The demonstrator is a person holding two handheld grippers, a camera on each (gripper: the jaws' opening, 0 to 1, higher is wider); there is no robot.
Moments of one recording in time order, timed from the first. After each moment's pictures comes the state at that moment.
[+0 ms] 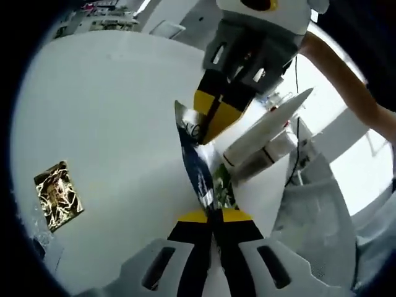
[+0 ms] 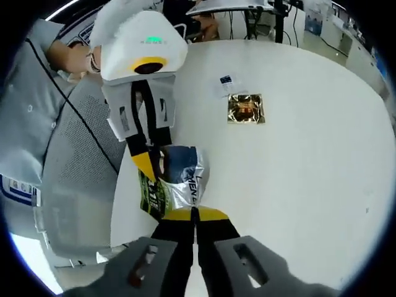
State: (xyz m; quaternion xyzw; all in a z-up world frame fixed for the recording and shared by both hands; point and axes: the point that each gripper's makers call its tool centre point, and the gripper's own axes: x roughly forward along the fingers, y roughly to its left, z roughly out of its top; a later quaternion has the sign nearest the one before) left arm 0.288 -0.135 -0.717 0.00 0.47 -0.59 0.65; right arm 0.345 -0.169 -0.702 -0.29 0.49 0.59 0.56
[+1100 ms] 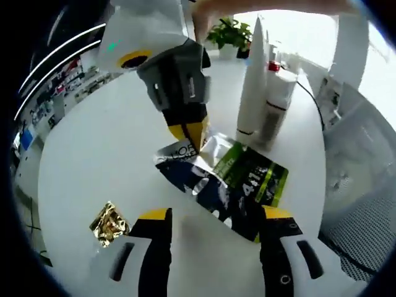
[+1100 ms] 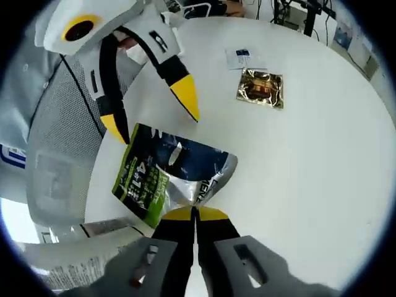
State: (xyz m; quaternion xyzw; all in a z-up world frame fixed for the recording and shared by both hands) left arm 0.308 -0.108 -0.723 0.27 0.30 -0.57 0.72; right arm 0.340 -0.173 -0.742 -0.37 0.48 0.62 0.49
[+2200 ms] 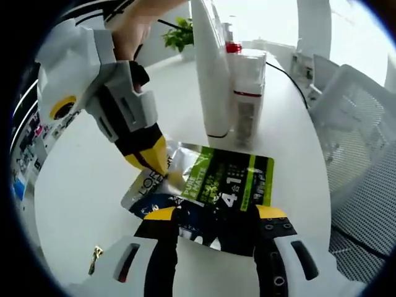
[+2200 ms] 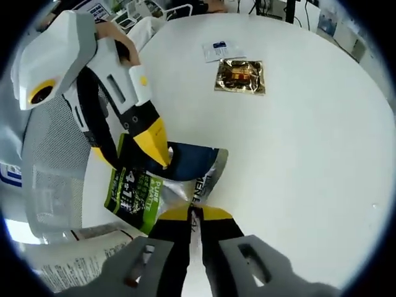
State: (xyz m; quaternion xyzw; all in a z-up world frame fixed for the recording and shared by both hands) left arm 0.292 -0.147 -0.744 0.31 0.25 -0.65 0.65; right arm 0.361 -0.182 -0.748 -0.35 0.51 0.58 0.53
